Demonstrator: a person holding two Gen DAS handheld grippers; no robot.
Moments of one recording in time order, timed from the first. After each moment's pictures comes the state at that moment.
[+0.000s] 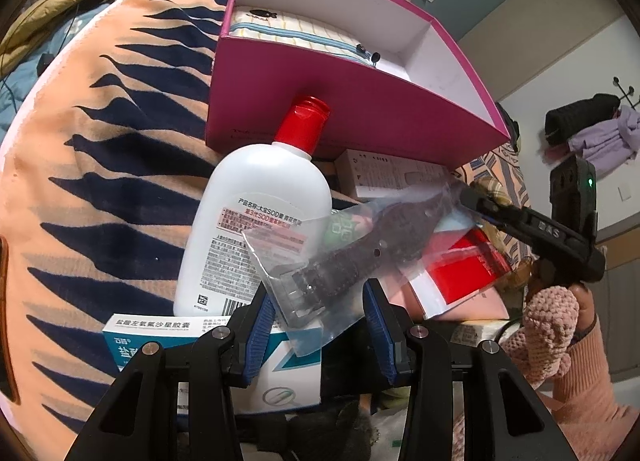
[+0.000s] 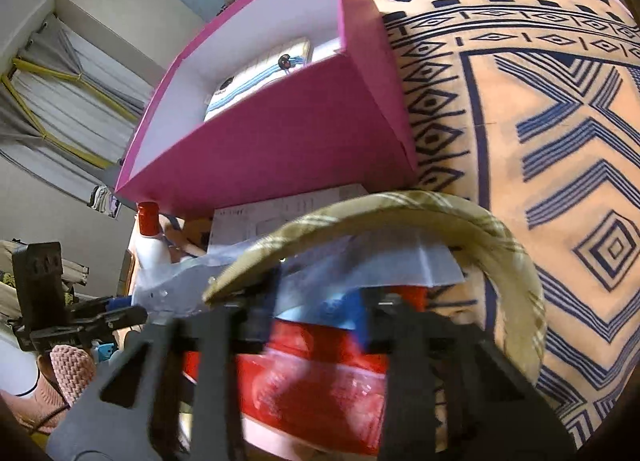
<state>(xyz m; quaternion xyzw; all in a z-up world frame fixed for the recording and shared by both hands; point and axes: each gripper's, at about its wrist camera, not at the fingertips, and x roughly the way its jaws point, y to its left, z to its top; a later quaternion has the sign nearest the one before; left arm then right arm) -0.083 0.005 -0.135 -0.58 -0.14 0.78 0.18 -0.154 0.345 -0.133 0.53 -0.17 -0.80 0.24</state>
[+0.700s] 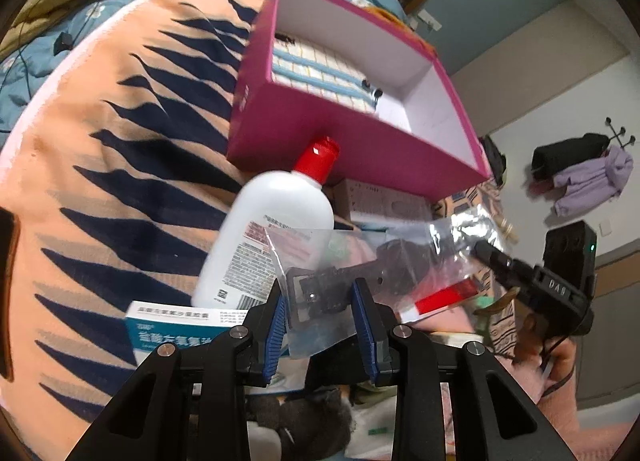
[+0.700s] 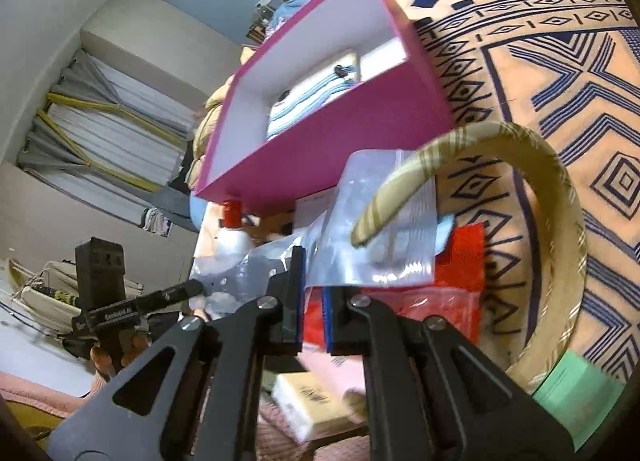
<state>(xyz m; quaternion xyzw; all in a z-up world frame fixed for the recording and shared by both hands) -0.076 -0.030 -0.108 -0.55 -0.21 0.79 0.18 -0.114 0.349 -0.103 0.50 -0.26 -0.77 0.30</state>
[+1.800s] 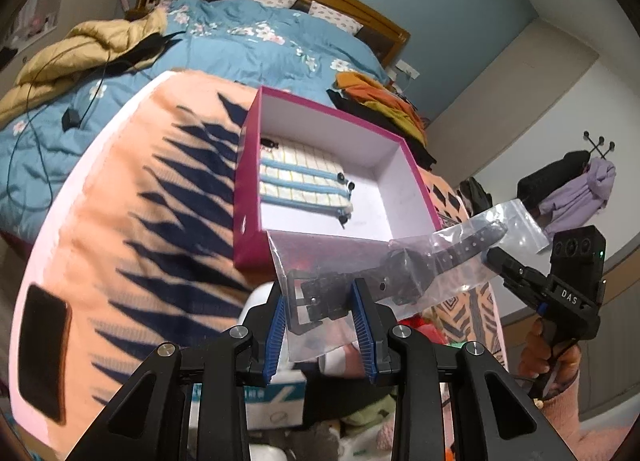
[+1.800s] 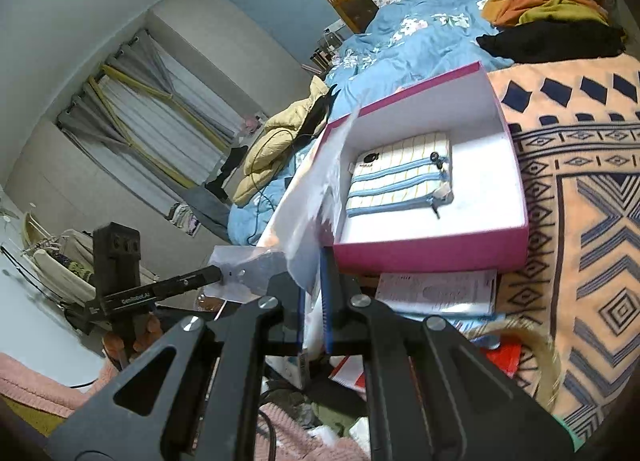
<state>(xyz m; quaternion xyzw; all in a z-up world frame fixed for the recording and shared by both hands) -0.098 -0.050 -0.032 -0.46 -0.19 0.85 0.18 -0.141 0.321 -0.021 0.41 -0.21 -0.81 0.37</state>
